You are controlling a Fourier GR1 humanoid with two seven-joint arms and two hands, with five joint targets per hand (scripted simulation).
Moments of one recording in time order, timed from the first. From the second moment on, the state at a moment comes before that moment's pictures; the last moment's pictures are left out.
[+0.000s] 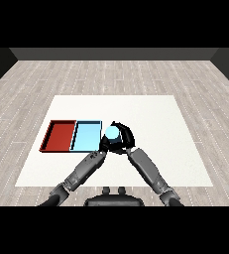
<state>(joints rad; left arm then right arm) -0.53 0.00 -0.58 -1.03 0.41 0.42 -0.37 -0.47 0.00 0.42 -1.29 -0.23 -0.32 -0.26</state>
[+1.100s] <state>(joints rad) -0.59 0.03 -0.66 -0.97 0.51 0.60 -0.38 -0.53 -0.02 0.47 -1.26 -0.25 -0.34 -0.27</state>
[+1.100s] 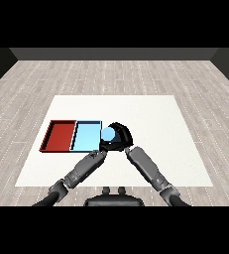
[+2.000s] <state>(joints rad) -0.56 0.01 -0.60 -0.98 0.39 0.65 -0.32 -0.52 0.00 0.45 -1.25 -0.19 -0.35 -0.24</state>
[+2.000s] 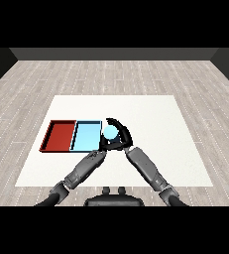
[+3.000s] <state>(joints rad) -0.52 0.03 -0.48 -0.96 0.37 0.63 -0.37 -0.37 -0.09 0.23 -1.55 -0.34 -0.25 -0.24</state>
